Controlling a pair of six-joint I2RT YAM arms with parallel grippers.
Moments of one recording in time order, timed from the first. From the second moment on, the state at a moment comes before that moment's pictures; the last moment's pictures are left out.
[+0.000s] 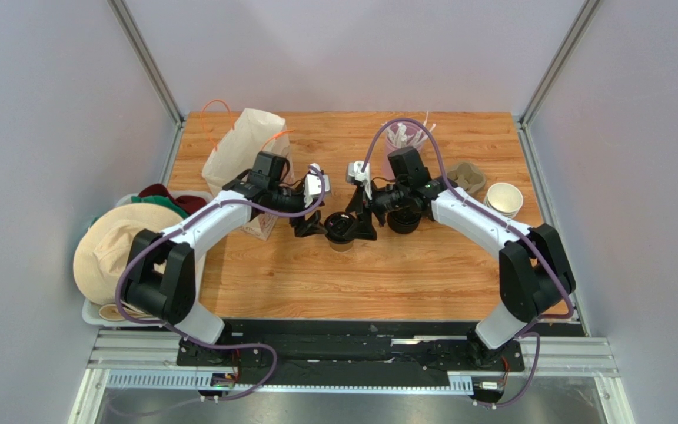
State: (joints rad) left arm -0.40 1.53 1.05 -0.37 0.83 0.75; right arm 0.54 1.61 1.17 -0.32 -0.92 -0.49
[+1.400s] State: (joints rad) left arm -0.48 1.66 1.18 -0.53 0.82 0.83; right arm 0.52 1.70 1.10 -0.16 -0.84 -0.46
